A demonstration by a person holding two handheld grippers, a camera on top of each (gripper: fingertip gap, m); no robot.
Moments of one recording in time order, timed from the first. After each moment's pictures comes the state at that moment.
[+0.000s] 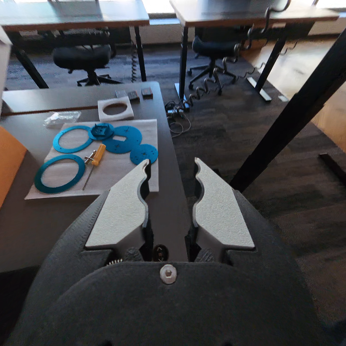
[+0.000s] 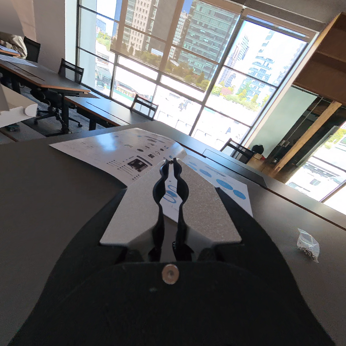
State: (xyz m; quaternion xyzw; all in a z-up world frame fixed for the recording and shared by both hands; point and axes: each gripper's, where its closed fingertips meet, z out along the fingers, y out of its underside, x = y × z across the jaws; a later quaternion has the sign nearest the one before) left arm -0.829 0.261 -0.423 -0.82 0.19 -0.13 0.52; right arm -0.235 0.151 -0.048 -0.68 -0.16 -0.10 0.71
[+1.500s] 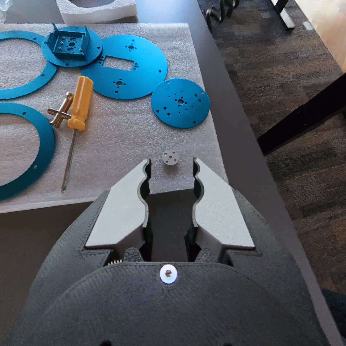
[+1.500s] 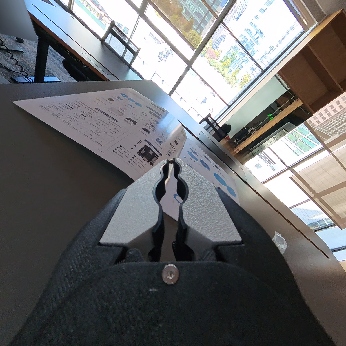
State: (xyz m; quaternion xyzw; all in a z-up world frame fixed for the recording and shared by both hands) left arm -0.877 0.379 -0.597 -0.88 0.22 -0.15 0.39; right arm -0.281 0.199 -0.083 -0.72 -0.20 -0.25 0.61
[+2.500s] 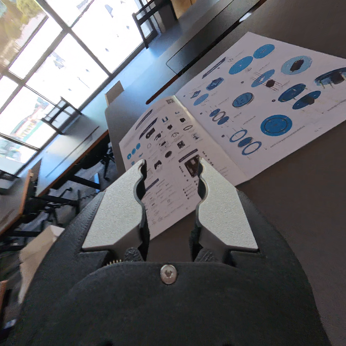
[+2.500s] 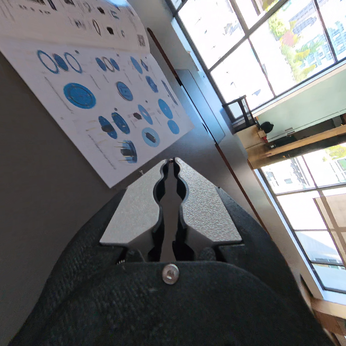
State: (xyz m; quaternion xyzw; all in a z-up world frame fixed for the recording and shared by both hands) left arm -0.296 0.230 -0.047 -0.74 0.42 0.04 0.52; right arm -0.036 0.156 -0.064 -0.77 -0.35 -0.21 0.50
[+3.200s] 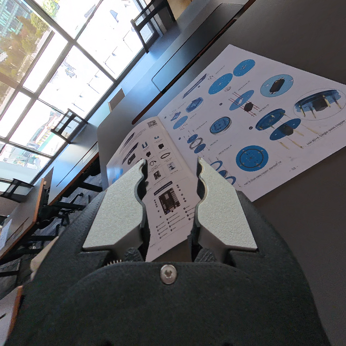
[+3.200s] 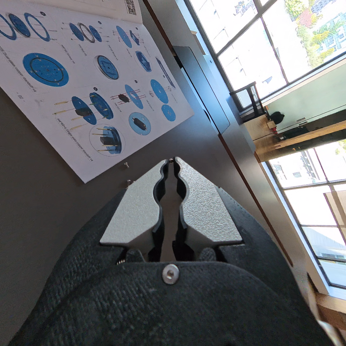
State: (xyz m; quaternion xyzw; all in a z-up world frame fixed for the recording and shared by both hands) left arm -0.220 0.238 -0.065 -0.73 0.43 0.06 0.52; right arm -0.007 0.177 -0.080 -0.79 -0.35 -0.20 0.47
